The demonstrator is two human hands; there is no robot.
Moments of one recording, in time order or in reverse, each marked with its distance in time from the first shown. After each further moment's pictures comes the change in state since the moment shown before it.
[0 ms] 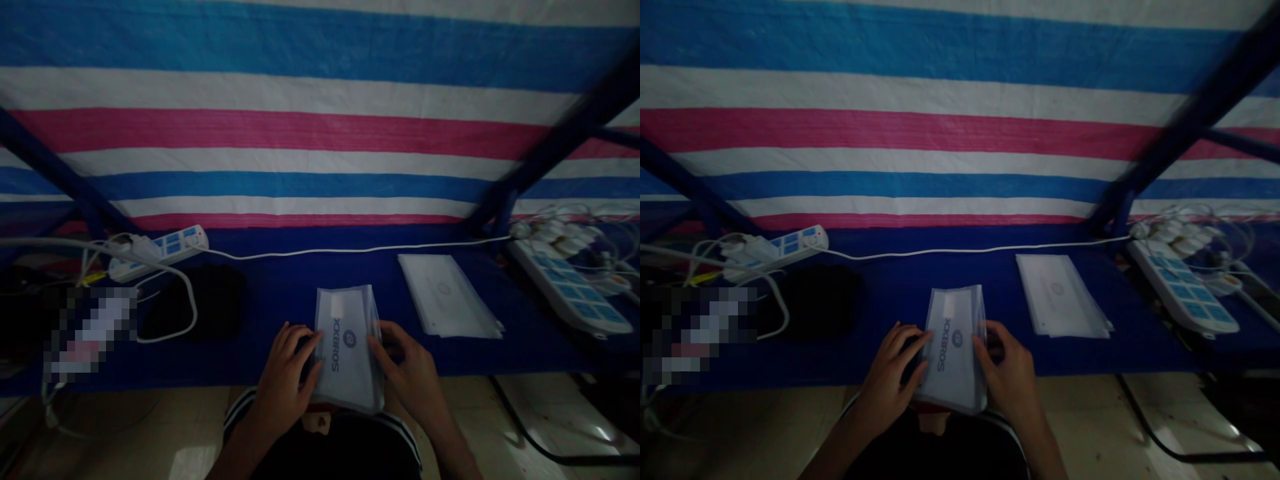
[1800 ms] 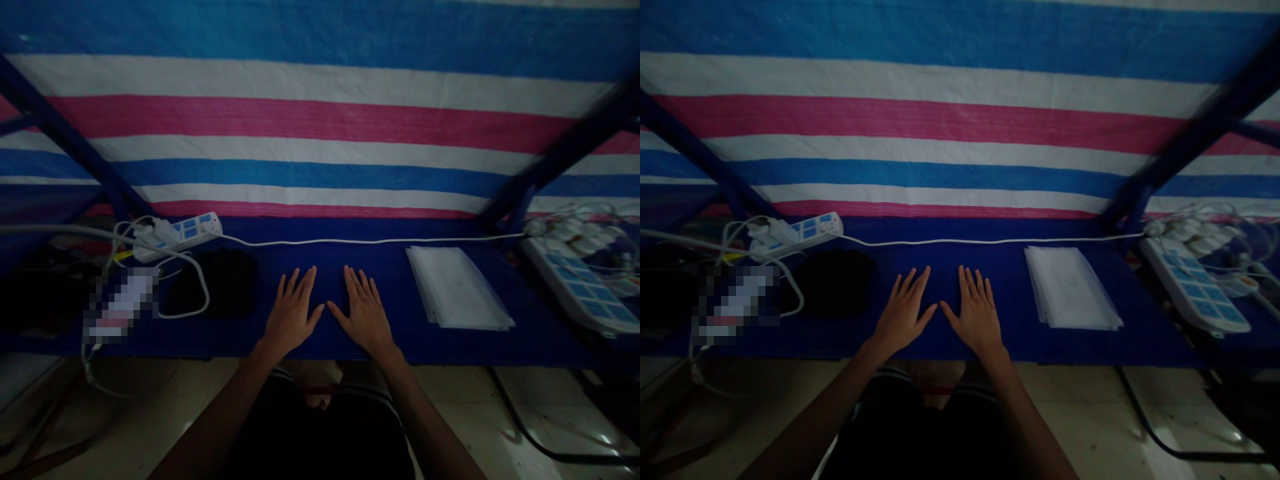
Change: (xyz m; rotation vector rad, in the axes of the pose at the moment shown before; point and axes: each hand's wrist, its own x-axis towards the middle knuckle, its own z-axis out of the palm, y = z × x) left_hand 0.058 -0.036 -0.001 0.279 -0.022 -0.024; right_hand 0.058 0.015 0.066 -0.749 -0.044 -0.455
